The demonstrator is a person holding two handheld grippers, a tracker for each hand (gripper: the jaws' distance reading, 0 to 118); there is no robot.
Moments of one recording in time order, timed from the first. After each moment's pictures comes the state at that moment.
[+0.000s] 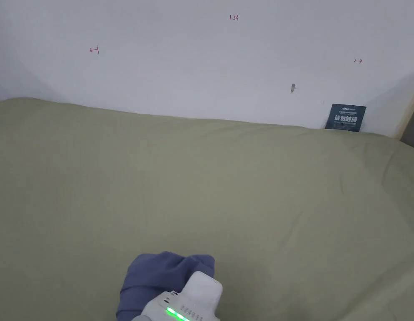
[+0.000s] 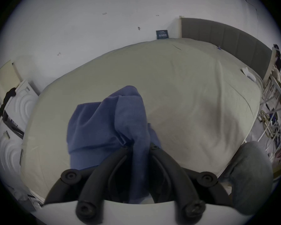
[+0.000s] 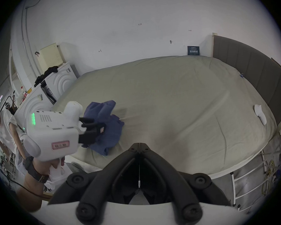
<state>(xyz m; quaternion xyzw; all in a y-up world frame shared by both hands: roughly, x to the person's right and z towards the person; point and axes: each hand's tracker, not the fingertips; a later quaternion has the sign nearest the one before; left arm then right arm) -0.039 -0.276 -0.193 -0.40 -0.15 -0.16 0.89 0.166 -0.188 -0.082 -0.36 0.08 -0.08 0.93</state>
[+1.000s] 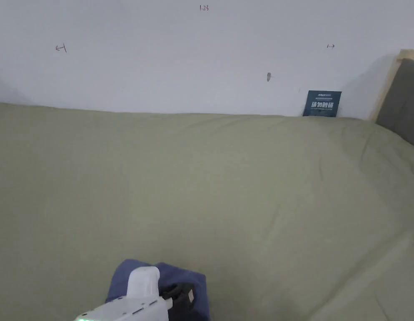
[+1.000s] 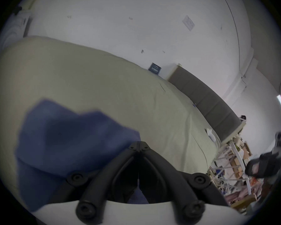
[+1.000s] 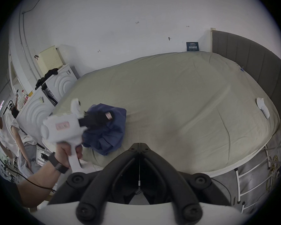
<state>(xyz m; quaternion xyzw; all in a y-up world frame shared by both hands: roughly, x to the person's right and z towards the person) -0.106 -0.333 -0.233 -0.34 -0.28 0.19 0.88 0.170 -0.201 -0.079 -0.37 0.08 -0.11 0.92</state>
